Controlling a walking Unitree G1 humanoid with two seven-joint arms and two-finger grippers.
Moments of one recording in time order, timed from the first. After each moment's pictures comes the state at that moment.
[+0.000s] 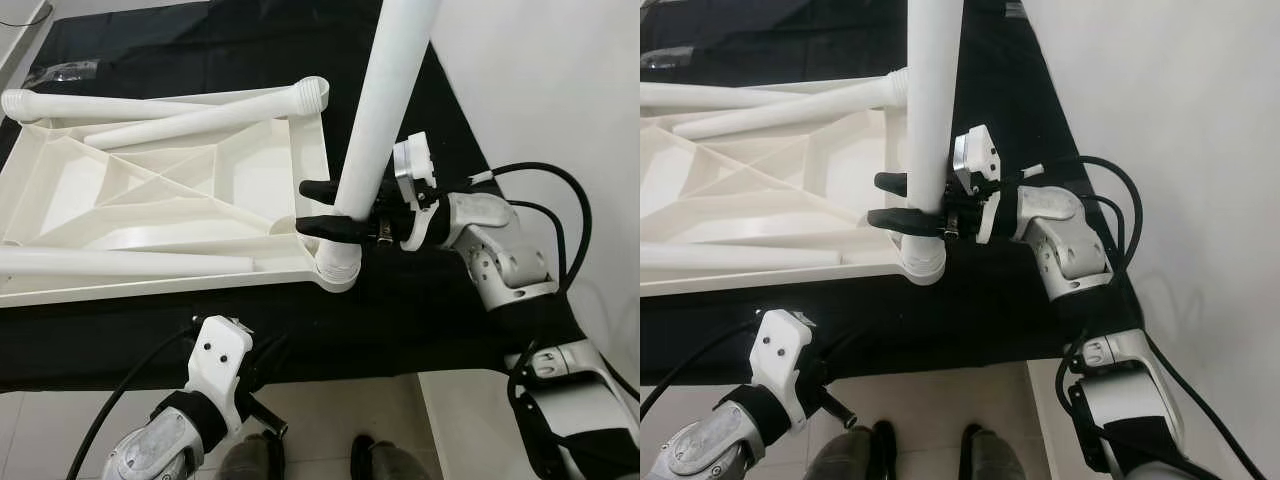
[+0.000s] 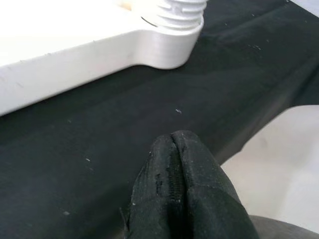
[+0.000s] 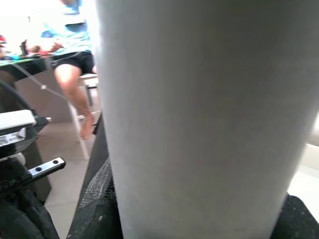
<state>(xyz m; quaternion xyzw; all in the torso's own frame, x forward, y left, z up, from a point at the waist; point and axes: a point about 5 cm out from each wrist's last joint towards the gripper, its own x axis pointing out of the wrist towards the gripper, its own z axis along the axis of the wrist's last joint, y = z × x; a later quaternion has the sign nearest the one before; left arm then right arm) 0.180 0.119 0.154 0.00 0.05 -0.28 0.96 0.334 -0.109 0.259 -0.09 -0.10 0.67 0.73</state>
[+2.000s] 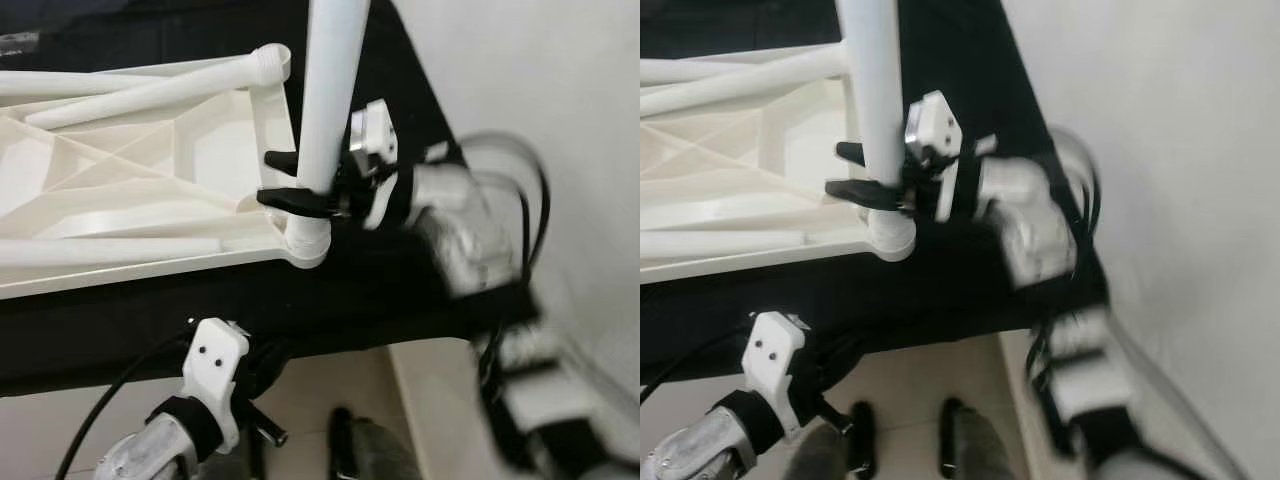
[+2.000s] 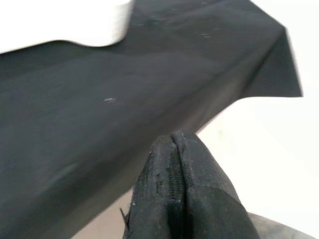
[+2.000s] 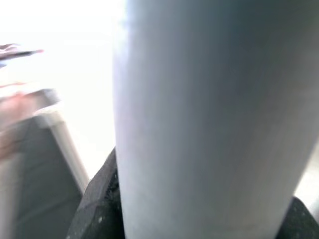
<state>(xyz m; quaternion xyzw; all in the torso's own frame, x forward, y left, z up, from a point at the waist) 0.172 0.119 0.157 -0.01 0.07 -0.29 0.95 0.326 -0.057 0.252 -0.05 -0.12 0.48 0.87</state>
